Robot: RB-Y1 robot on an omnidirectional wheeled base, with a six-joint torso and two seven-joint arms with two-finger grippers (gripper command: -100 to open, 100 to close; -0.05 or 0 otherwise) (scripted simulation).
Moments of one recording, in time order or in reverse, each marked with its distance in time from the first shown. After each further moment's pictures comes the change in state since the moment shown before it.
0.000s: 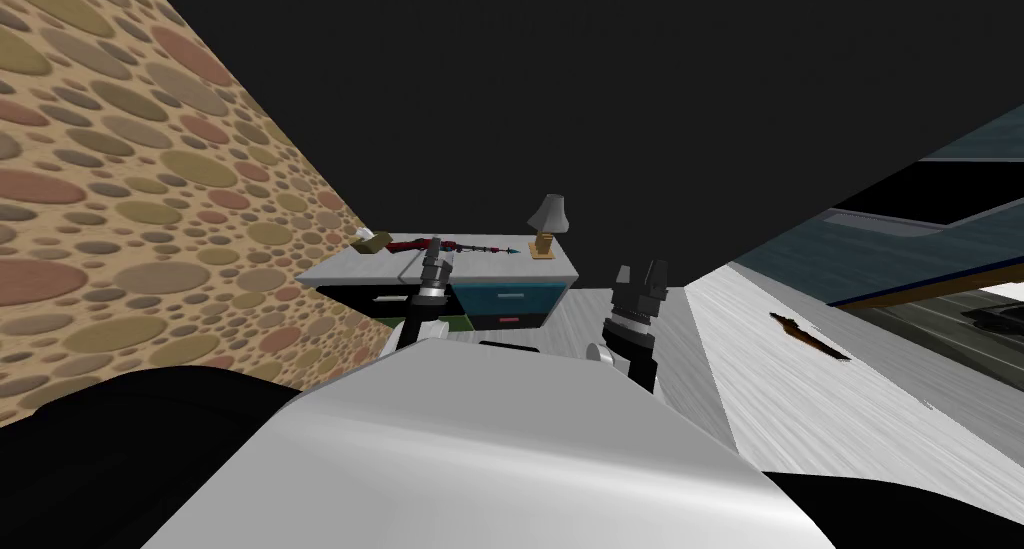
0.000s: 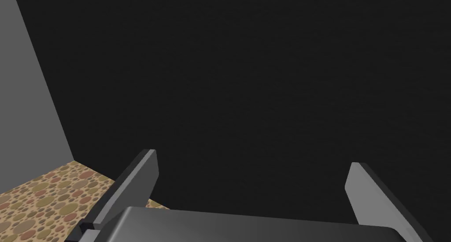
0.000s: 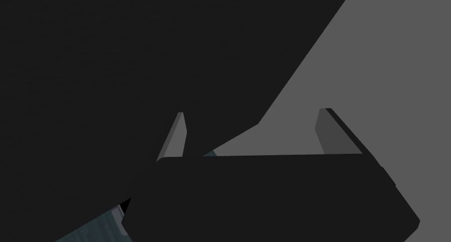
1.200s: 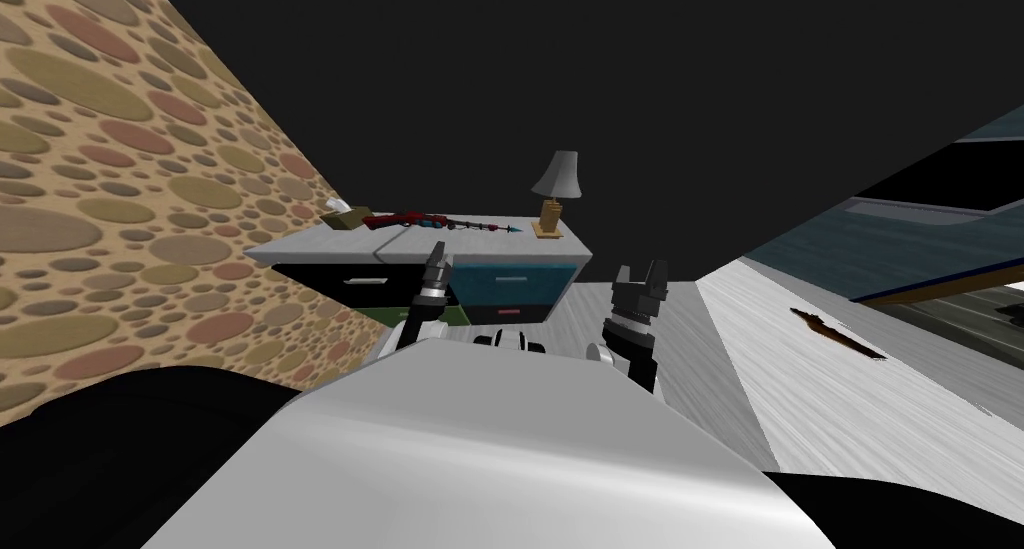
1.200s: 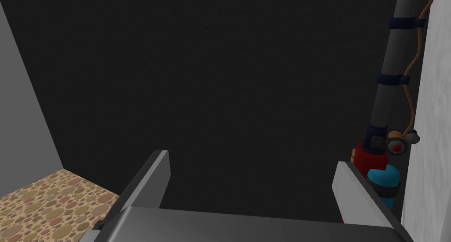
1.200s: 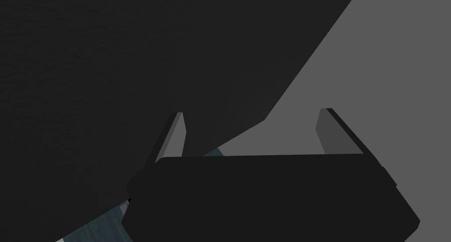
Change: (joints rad) left arm -0.012 0.040 0.004 0.036 -0.001 -0.007 -0.002; right arm 0.000 0.000 0.000 0.000 0.000 0.000 0.000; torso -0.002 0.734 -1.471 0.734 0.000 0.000
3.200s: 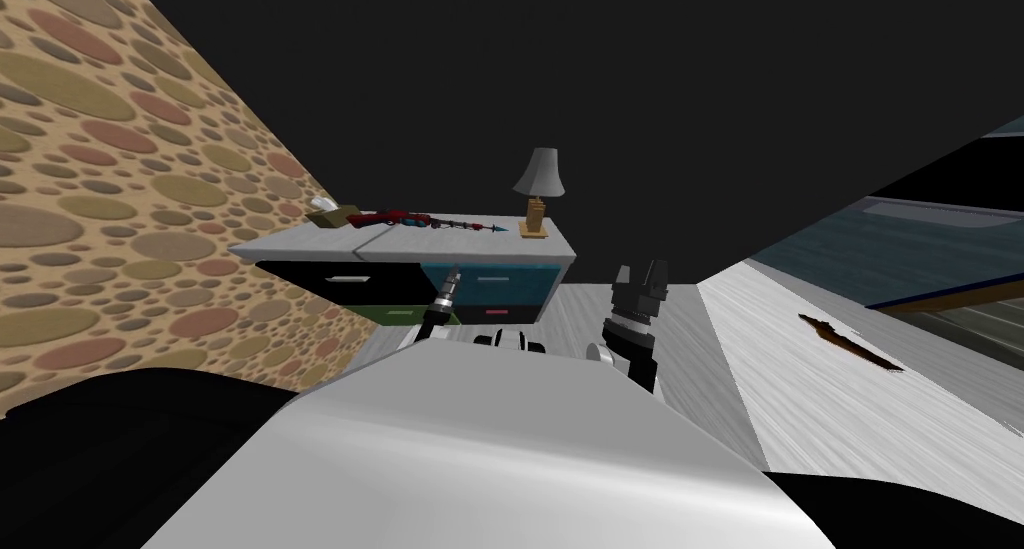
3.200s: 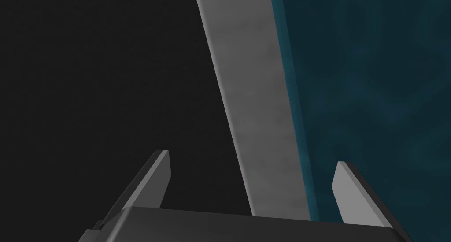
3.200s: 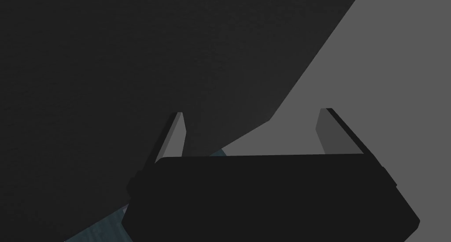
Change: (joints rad) left arm -0.105 0.066 0.023 0.439 -0.015 -0.106 -0.038; right arm 0.000 0.000 0.000 0.000 0.000 0.000 0.000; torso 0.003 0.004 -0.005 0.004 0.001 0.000
